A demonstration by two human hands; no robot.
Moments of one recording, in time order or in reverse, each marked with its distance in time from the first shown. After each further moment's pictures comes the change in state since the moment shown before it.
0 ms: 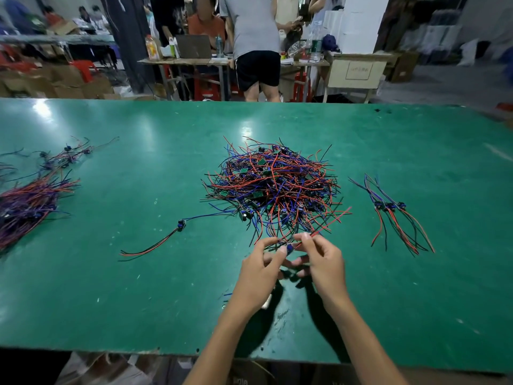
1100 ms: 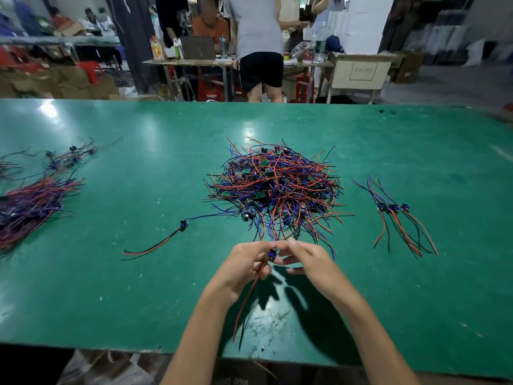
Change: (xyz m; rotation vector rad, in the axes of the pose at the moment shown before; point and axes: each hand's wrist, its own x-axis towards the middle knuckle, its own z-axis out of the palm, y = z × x) left_hand 0.015 0.018 -0.037 -0.329 -0.177 -0.313; right_hand 0.002 -0.020 -0.001 -0.172 -0.434 0.103
